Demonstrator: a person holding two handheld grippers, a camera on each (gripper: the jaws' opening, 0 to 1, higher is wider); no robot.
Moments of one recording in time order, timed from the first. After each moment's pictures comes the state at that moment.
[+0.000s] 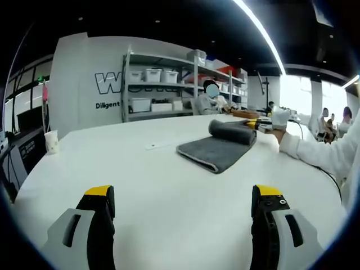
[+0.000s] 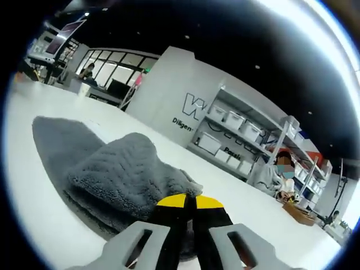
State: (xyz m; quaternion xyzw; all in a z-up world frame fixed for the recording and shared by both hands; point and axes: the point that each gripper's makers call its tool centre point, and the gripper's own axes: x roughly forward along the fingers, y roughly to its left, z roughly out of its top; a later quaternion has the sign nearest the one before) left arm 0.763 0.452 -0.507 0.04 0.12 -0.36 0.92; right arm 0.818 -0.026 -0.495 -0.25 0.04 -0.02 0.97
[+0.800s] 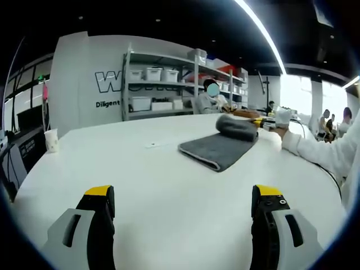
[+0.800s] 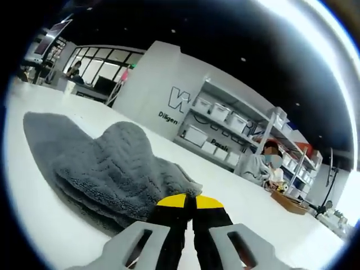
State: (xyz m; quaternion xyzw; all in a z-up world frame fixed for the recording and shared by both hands) left arm 0.764 0.452 -0.510 0.04 0.13 -0.36 0.92; right arm 0.799 -0.083 -0.497 -0.23 0.05 -0.07 0.97
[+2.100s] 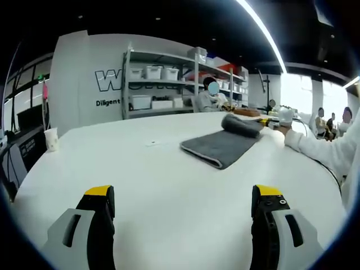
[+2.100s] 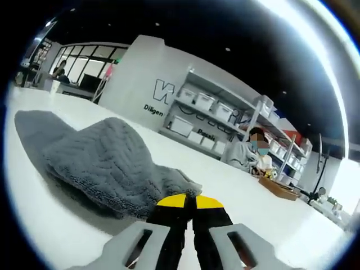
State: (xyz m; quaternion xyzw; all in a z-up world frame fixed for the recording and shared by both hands) left arm 0.764 0.452 -0.513 0.04 0.13 -0.36 0.92; right arm 0.774 -0.147 -0.505 -0.20 0.07 -0.13 0.97
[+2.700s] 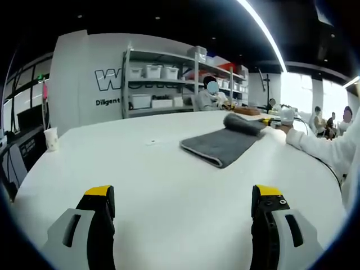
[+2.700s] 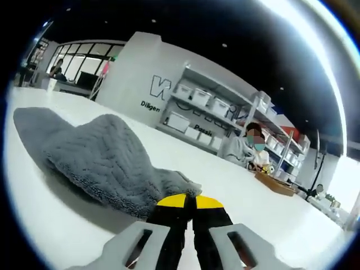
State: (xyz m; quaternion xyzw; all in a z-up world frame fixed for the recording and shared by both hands) left arm 0.762 0.451 -0.516 0.04 0.14 -0.36 0.92; right arm 0.763 -0.168 -0.511 -0.20 0.09 -0.14 0.97
